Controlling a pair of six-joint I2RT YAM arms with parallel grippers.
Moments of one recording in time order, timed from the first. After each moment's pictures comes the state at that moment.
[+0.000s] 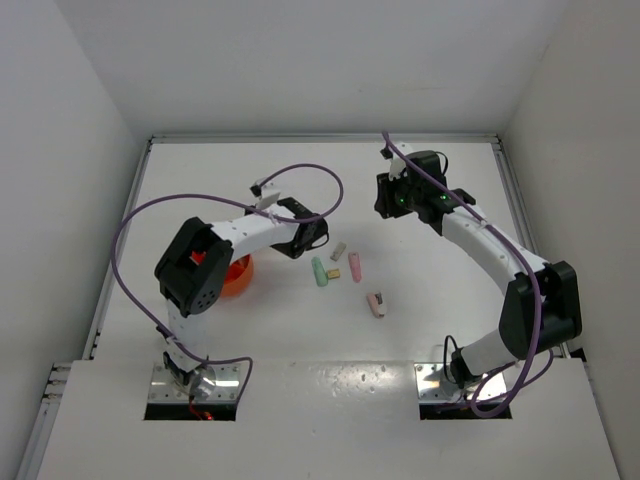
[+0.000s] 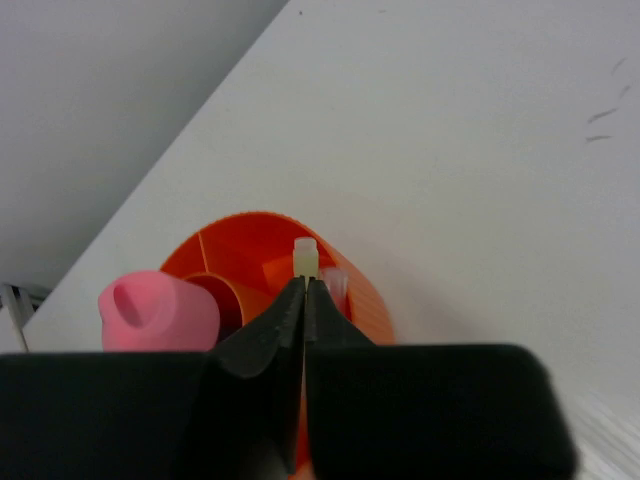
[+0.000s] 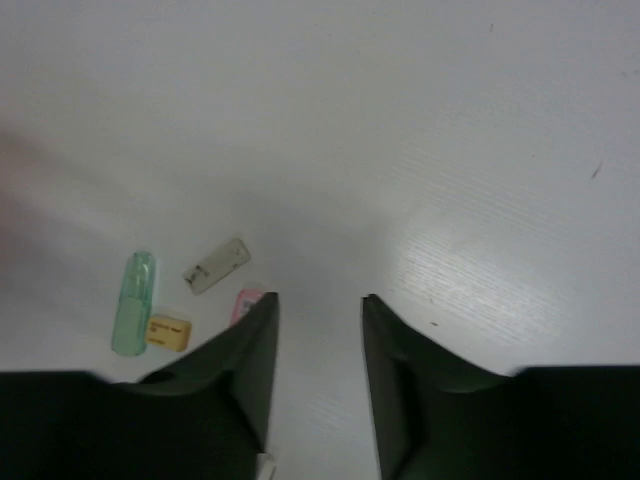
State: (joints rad) left arm -0.71 1.92 1.38 -1.30 -1.31 -1.46; right arm 0.33 1.51 1.11 -0.29 -0.14 0.03
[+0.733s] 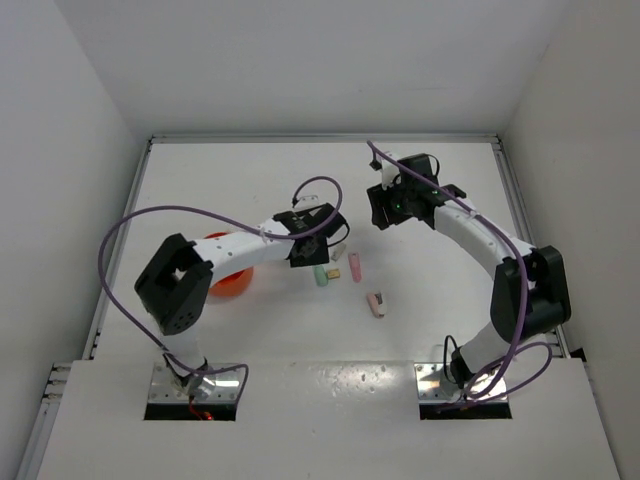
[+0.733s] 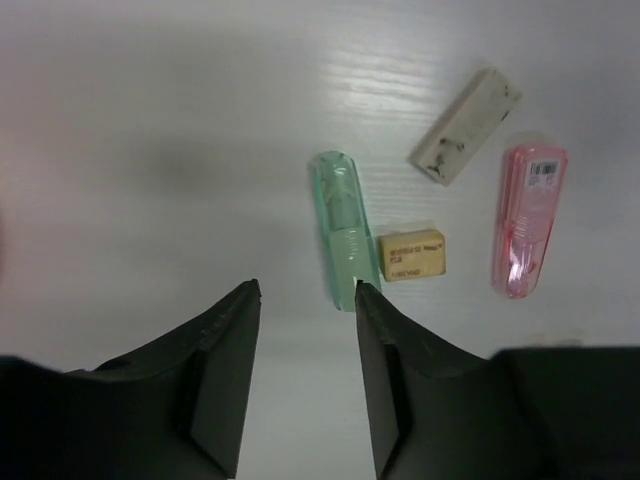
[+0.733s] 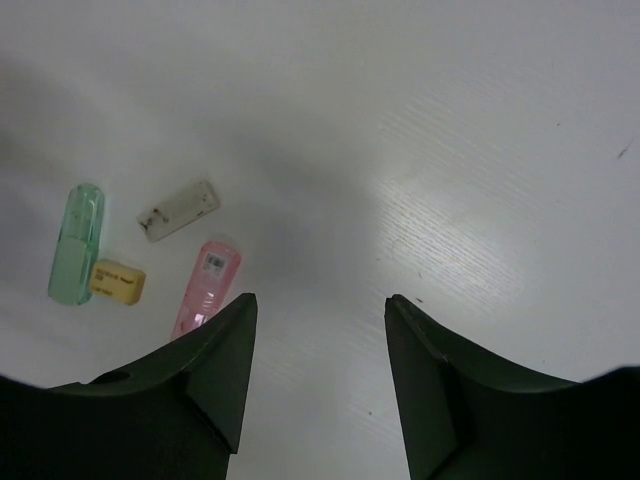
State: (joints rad) left arm -0.82 1.73 1.28 -0.70 -0.42 -0.90; right arm 0.33 1.60 1.14 -0.40 -0.16 -0.12
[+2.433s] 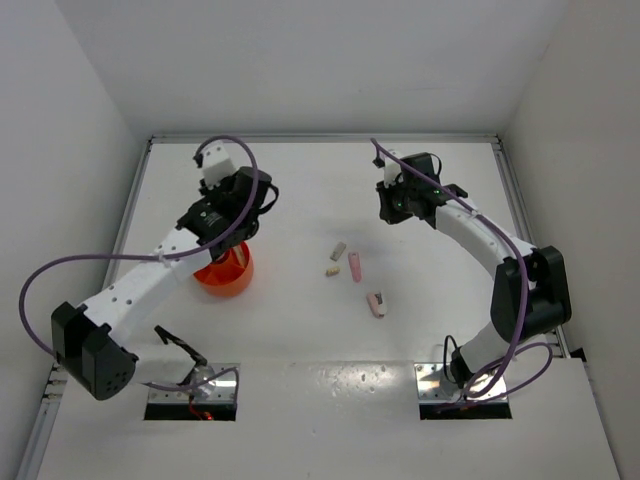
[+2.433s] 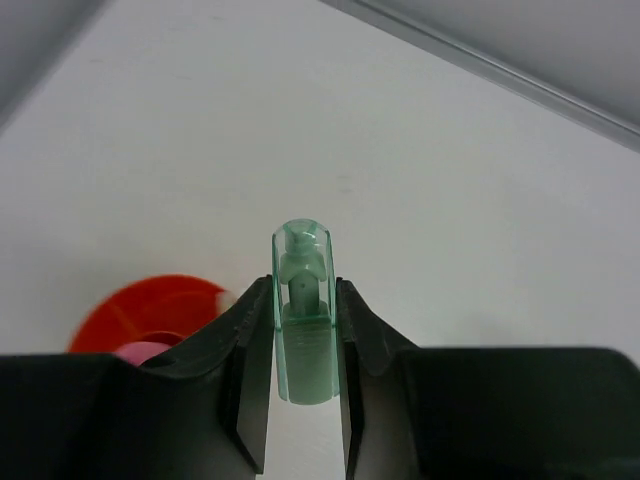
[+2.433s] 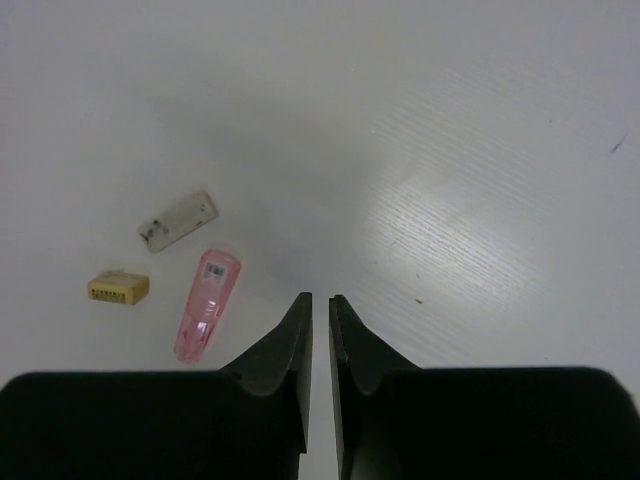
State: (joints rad) left arm -0.63 1.31 1.26 -0.59 -0.88 -0.72; right arm 0.32 1.60 1.14 -0.38 -0.15 -0.09
